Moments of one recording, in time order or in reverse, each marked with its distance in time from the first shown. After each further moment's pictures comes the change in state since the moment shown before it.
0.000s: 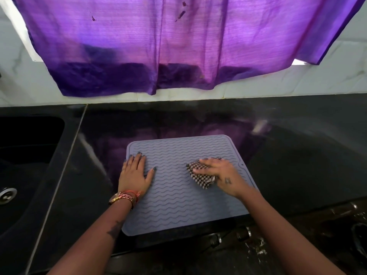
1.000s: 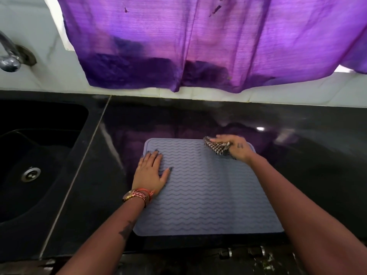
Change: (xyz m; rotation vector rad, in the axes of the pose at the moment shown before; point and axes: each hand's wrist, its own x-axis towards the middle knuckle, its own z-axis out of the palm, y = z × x) left_hand 0.002 -0.002 0.001 -0.067 0.067 0.010; right_hand 0.106 0.018 -0.049 0.325 0.085 0.144
